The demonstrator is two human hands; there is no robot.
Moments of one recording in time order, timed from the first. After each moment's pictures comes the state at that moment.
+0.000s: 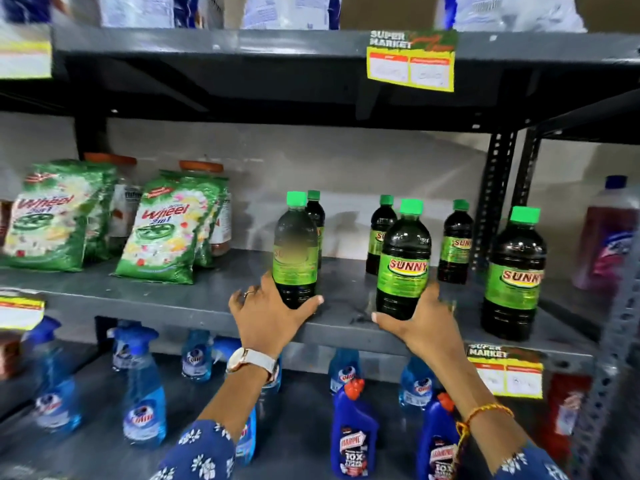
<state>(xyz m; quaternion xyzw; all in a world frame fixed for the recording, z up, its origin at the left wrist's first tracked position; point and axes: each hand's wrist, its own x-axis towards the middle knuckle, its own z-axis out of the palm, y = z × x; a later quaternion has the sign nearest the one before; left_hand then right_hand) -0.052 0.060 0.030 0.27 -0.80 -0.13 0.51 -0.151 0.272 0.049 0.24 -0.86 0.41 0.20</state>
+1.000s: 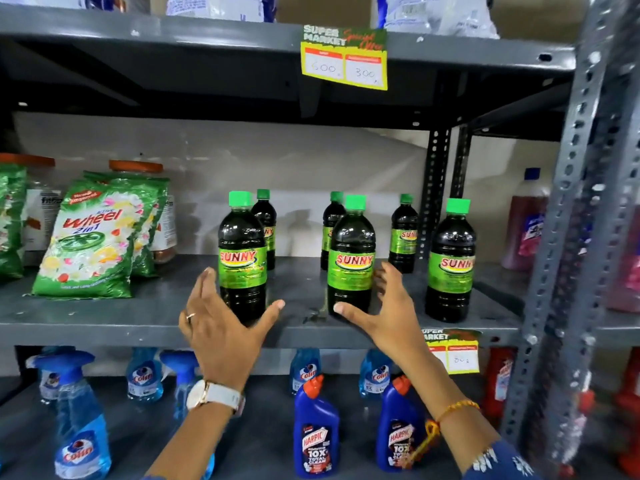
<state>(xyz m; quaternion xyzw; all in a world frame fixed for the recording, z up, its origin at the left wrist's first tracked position) -0.039 0.093 0.024 0.20 -0.75 -0.19 0.60 -0.144 0.292 0.047 0.31 -0.78 0.51 0.20</state>
